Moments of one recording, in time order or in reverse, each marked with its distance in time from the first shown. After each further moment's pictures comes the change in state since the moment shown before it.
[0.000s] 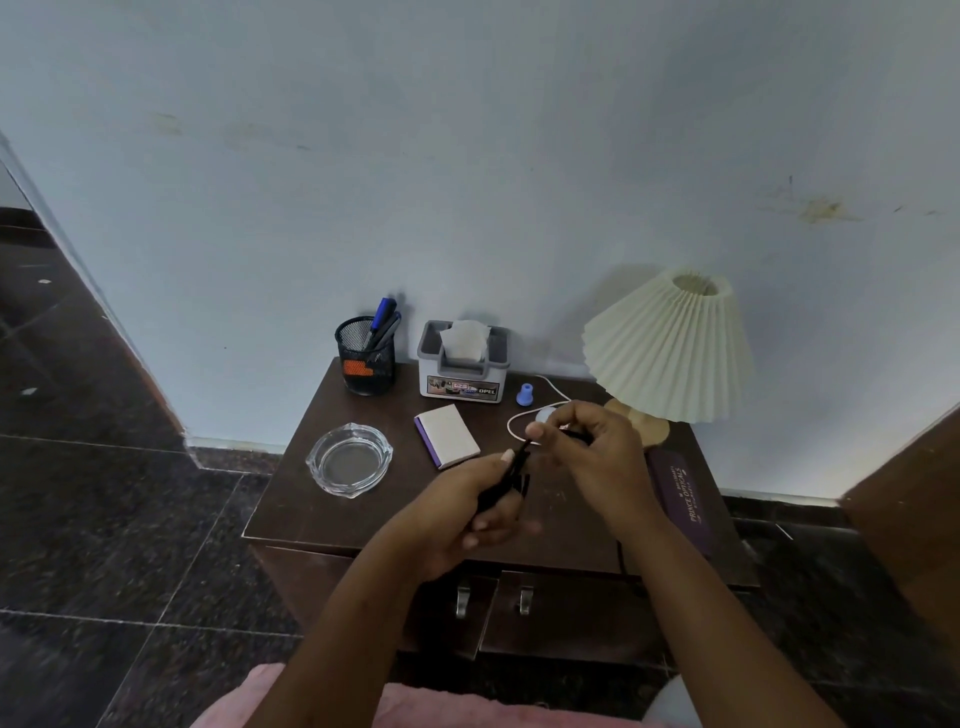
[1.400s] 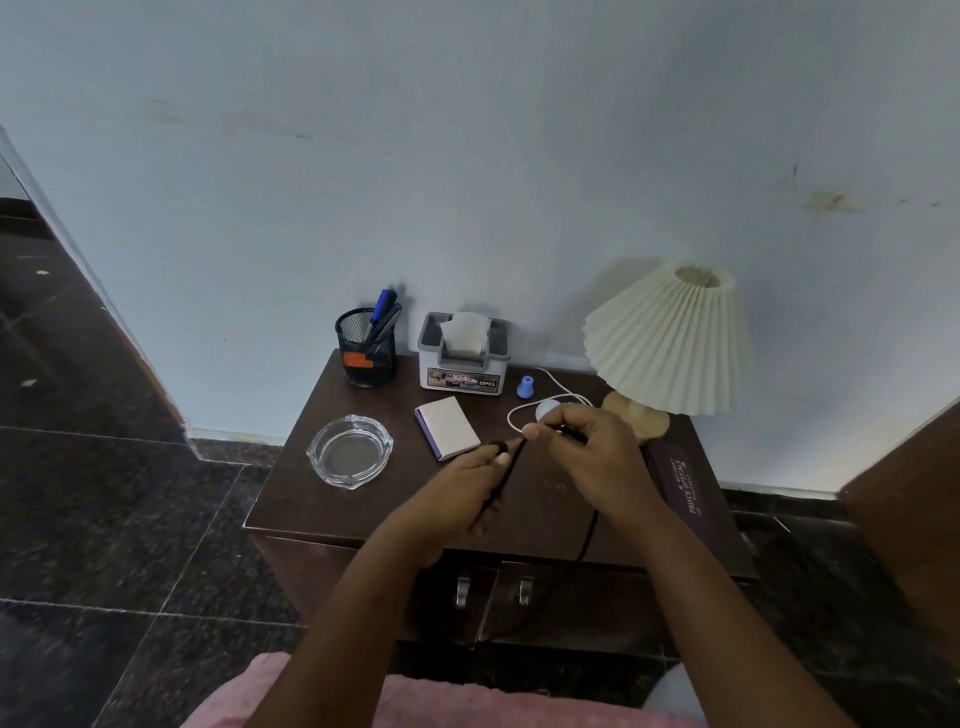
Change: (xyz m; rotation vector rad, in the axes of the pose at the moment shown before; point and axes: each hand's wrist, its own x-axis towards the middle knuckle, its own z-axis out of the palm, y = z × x) left_hand 0.008 -0.005 -0.005 0.292 0.283 -0.011; right_hand -0.001 0.003 -0.002 -0.154 -0.099 -0.008
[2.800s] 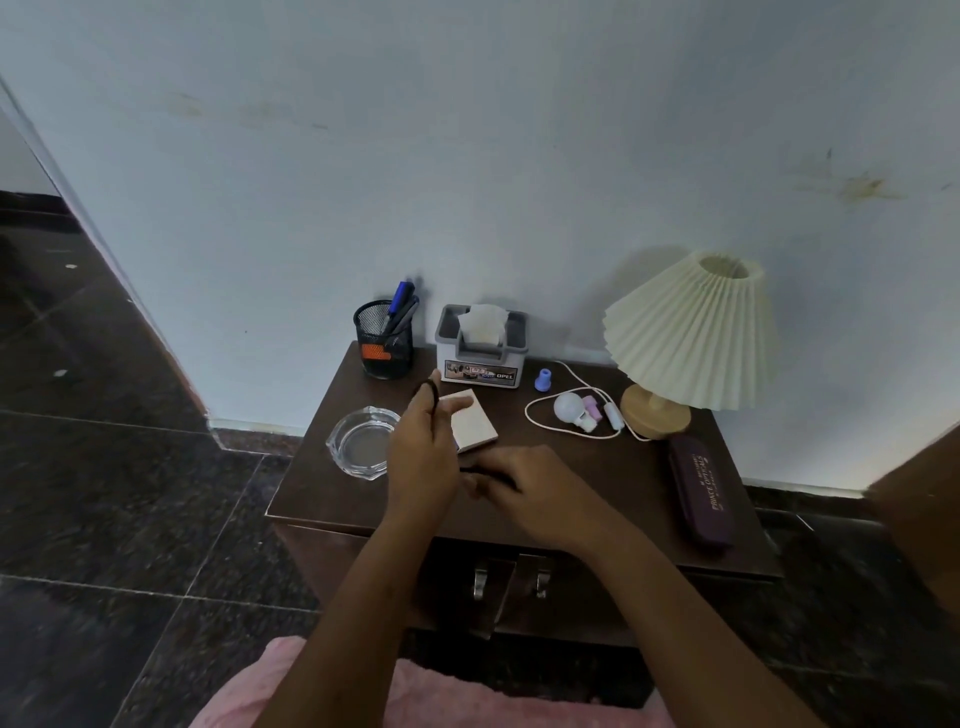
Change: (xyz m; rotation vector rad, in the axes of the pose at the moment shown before) left_hand 0.010 -0.007 -0.026 0.191 0.755 0.426; right_hand -0.012 -0.013 0.051 -0.258 -0.485 -0.116
